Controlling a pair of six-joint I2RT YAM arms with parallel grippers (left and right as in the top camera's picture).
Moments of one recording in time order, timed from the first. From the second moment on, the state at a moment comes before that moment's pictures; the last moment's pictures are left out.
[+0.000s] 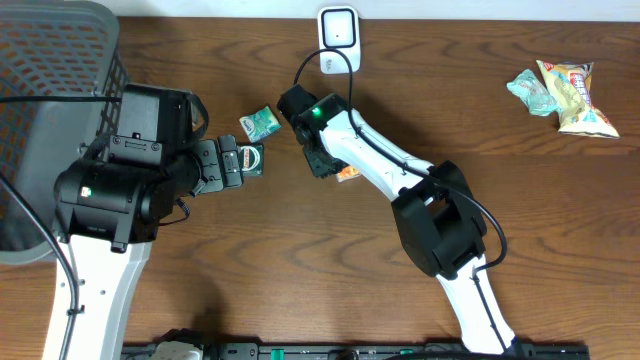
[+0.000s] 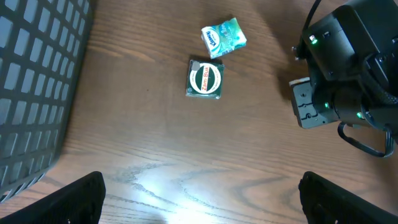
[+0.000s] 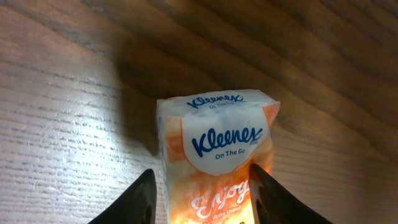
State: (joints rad) left arm -0.20 1.24 1.52 -1.31 -0.06 -0.33; right arm 0.68 2.33 1.91 -1.09 0.27 0.29
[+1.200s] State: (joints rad) left arm -0.20 1.24 1.52 -1.31 -0.06 -0.33; right arm 0.64 2.33 1.89 -1.05 0.20 0.26
